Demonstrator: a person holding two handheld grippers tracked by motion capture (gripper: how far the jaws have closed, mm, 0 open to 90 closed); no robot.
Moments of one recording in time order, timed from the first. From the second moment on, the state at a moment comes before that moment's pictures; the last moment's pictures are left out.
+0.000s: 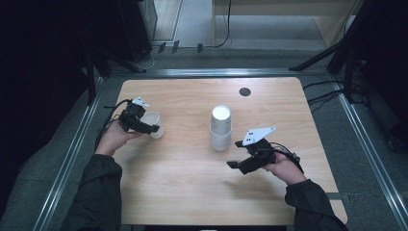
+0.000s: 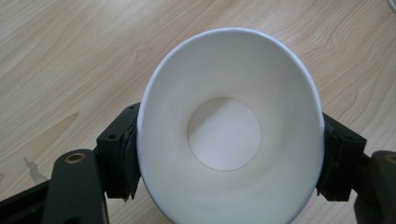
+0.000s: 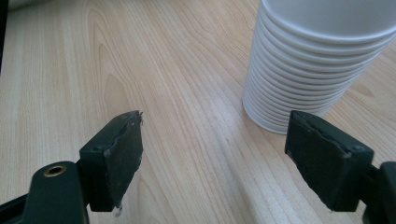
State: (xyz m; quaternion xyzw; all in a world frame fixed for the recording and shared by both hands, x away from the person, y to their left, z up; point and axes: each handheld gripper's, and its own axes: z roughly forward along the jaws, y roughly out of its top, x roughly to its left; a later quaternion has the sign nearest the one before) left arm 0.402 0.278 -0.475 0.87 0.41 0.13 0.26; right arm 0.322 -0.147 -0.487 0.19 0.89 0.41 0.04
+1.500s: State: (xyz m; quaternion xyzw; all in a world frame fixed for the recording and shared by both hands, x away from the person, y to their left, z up) left arm 0.395 0.288 -0.457 0.84 0.45 0.08 0.30; right arm 0.322 -0.158 -0.478 0.19 0.88 0.44 0.03
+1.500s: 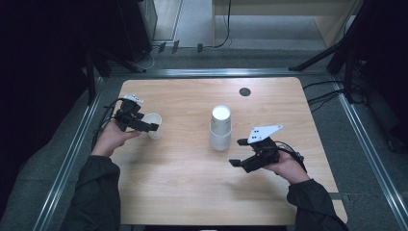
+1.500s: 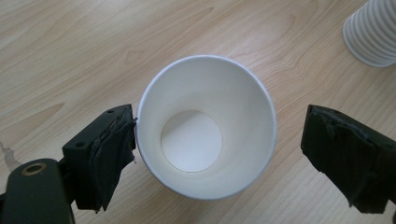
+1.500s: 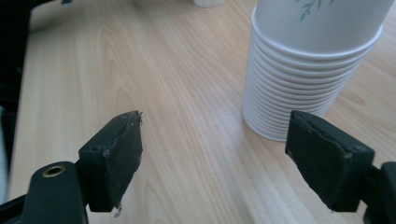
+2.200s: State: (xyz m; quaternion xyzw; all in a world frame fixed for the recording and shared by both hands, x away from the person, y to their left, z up) left arm 0.367 0.277 -0.419 0.83 0.43 0.07 0.36; right arm 0.334 -0.162 -0.458 0.21 0.88 0.43 0.01
